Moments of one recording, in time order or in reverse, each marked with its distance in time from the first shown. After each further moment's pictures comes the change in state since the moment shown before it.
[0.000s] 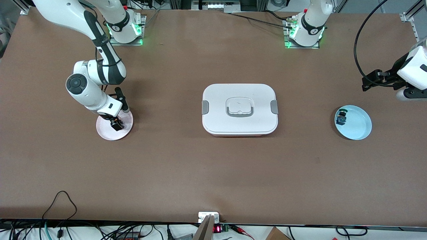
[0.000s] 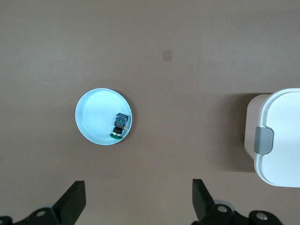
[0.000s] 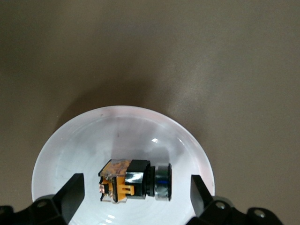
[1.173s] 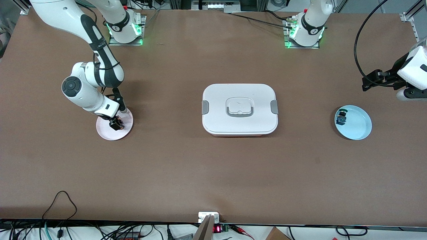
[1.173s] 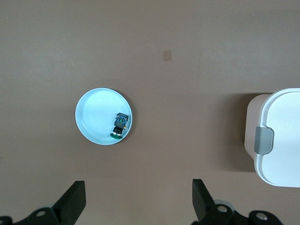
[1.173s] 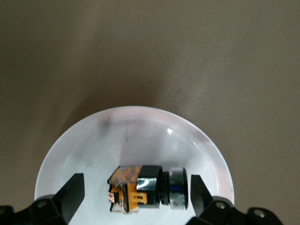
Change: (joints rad) left arm 0.000 0.000 0.000 0.000 0.000 -0.001 0.000; right arm -0.038 0.028 0.013 -0.003 0.156 -0.008 -0.116
